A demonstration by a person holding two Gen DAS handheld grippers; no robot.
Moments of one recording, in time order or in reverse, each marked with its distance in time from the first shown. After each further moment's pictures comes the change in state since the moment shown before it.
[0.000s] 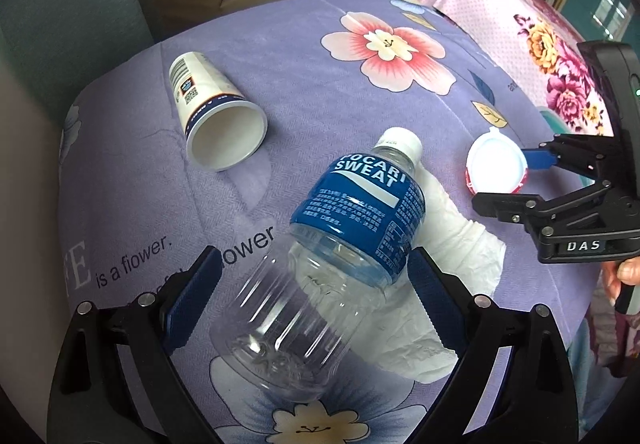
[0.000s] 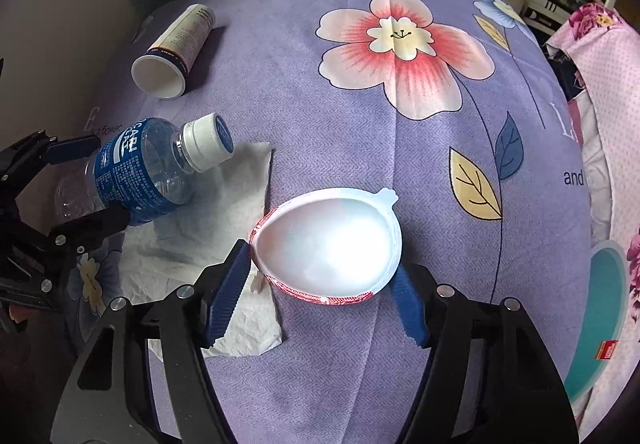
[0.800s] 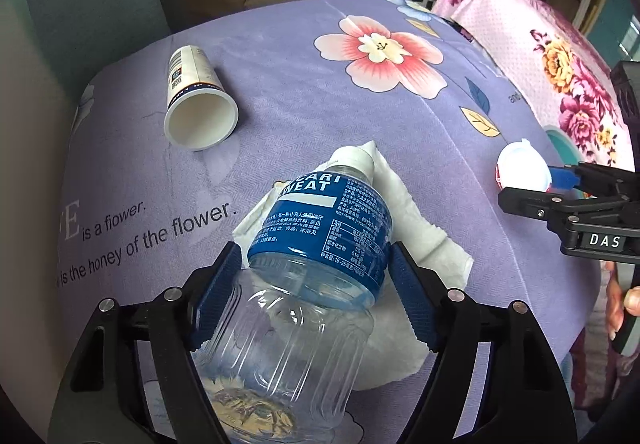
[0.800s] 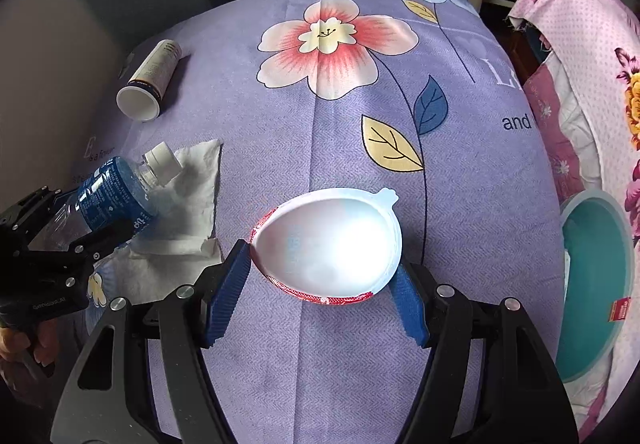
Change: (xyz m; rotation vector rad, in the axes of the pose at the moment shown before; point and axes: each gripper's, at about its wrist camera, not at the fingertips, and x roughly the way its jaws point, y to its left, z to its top) left arm -0.010 -0.045 -0.011 -0.126 -0.032 0.059; right arm -0.028 -0.051 -0.030 0.122 -0.064 0.027
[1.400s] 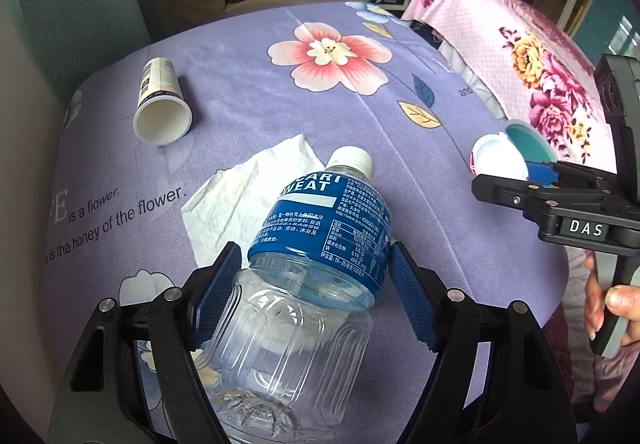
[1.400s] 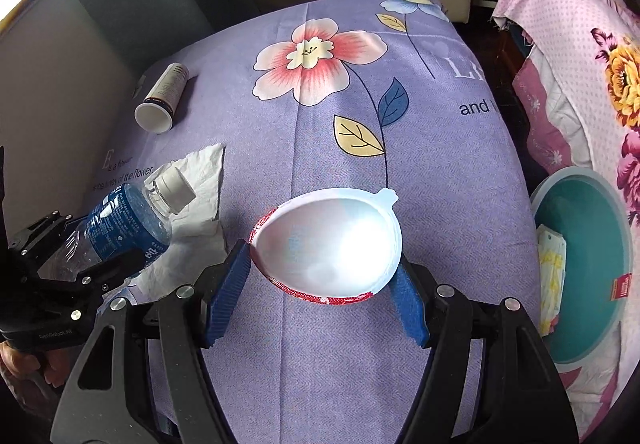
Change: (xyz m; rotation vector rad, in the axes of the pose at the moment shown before) left arm -0.030 -0.048 -0.011 0.012 -0.012 -0.046; right arm -0.039 -0.024 -0.025 0.044 -0.072 0.046
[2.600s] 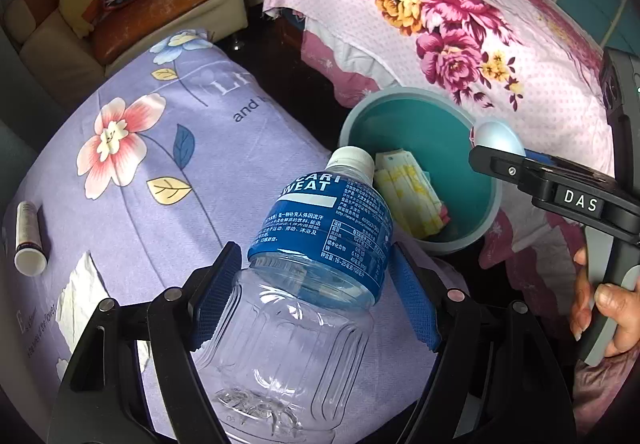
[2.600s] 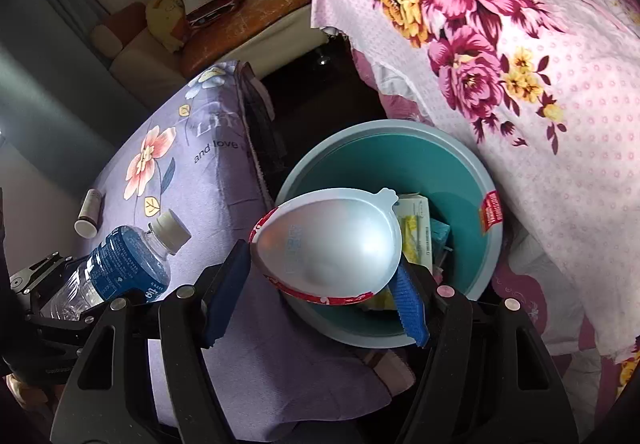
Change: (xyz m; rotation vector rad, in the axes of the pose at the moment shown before) left arm 0.039 -0.244 0.050 0.325 0.055 -0.076; right arm -0.104 -0.231 -0.079 0.409 -0.213 -0.098
